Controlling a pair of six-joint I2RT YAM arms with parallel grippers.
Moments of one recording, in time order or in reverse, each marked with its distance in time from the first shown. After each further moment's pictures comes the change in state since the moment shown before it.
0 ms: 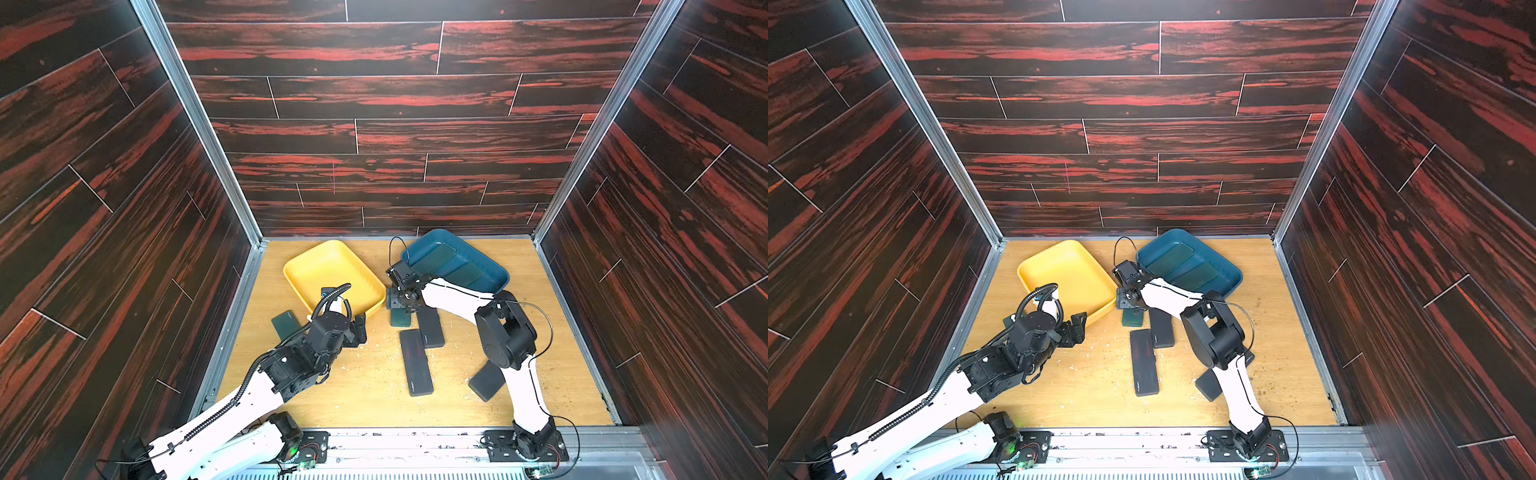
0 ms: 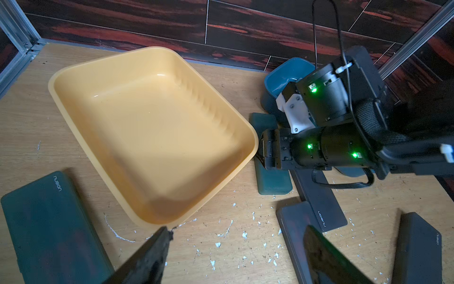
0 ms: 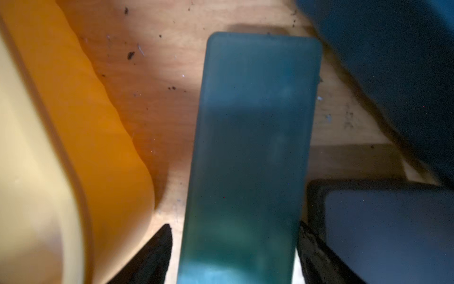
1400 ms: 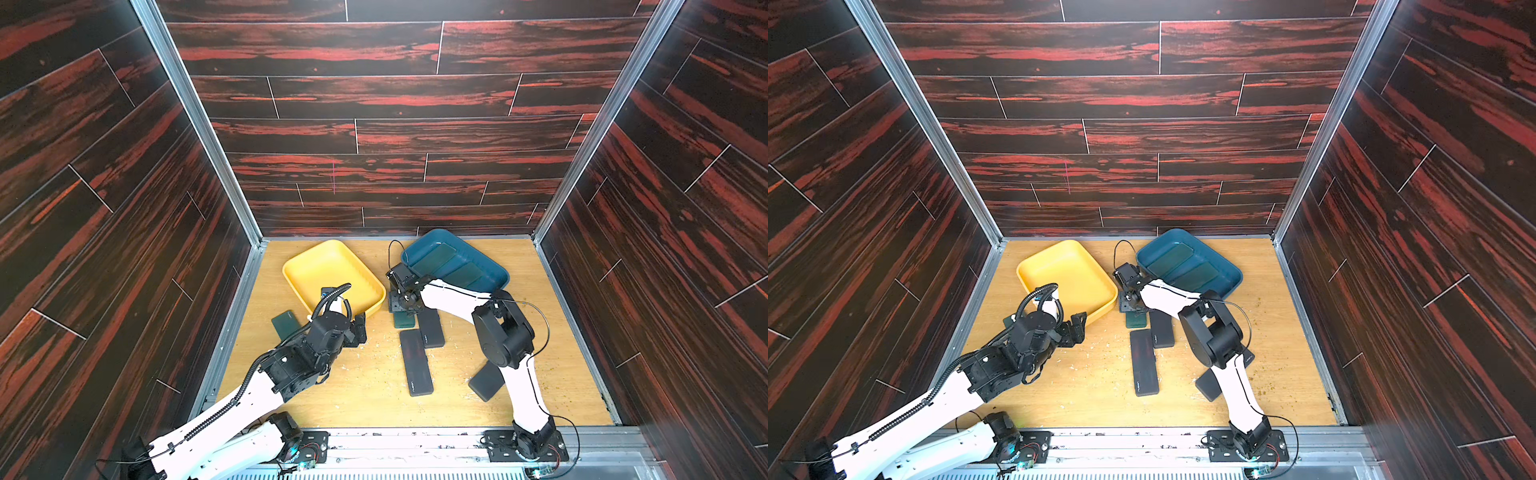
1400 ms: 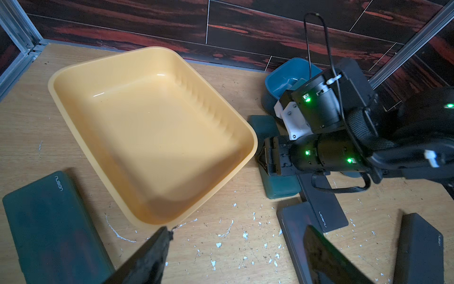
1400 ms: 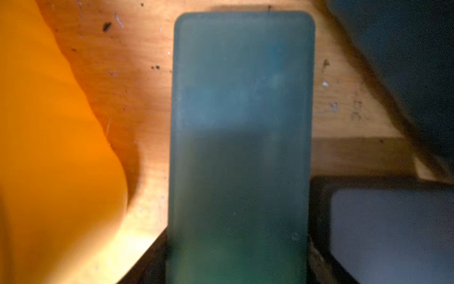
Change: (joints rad) left arm 0.000 0.001 0.000 0.000 -0.004 0.000; right arm 0.000 -0.010 -0.031 -0.014 -0.007 -0.036
